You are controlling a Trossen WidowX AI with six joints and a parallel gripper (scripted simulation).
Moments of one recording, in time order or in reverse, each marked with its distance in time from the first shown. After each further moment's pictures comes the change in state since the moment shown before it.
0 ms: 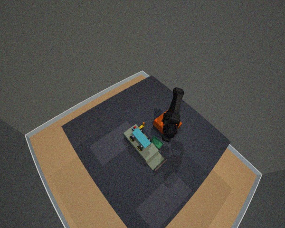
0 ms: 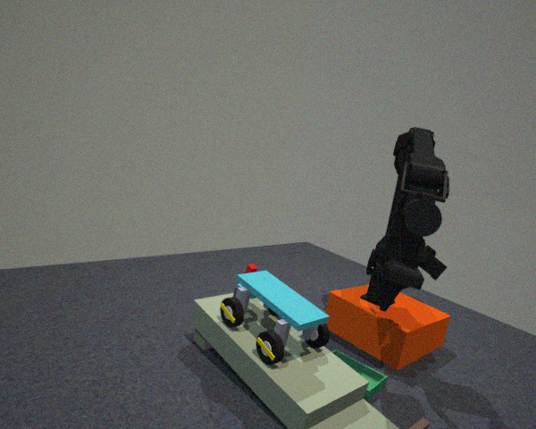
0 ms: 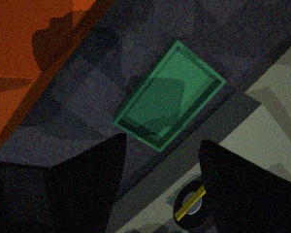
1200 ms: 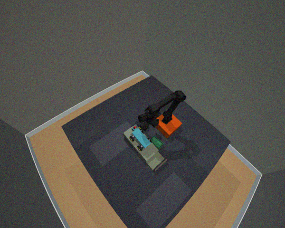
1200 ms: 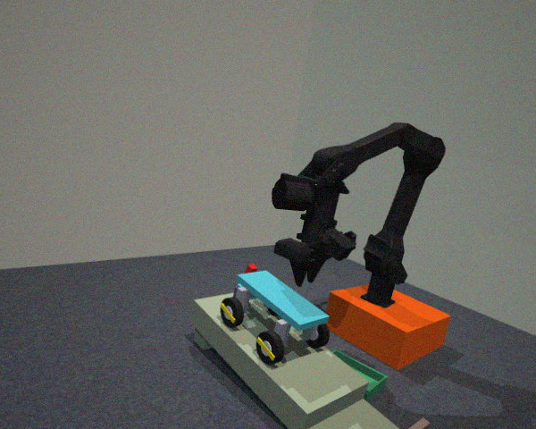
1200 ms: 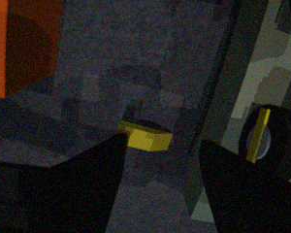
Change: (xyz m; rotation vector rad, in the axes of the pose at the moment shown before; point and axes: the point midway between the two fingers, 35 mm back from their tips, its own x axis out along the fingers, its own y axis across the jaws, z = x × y) arm 0.025 0.075 -0.153 0.518 -0.037 0.102
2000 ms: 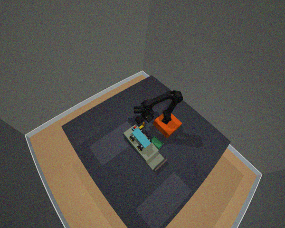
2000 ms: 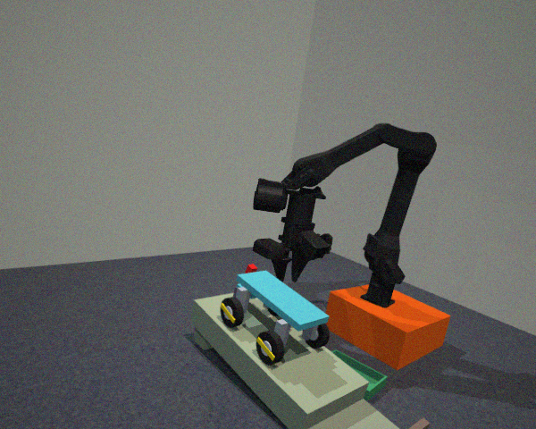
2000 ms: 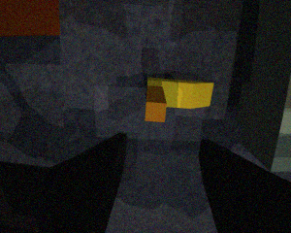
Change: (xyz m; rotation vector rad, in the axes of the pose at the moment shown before) arm 0.029 0.032 -0.065 0.200 -0.025 0.007
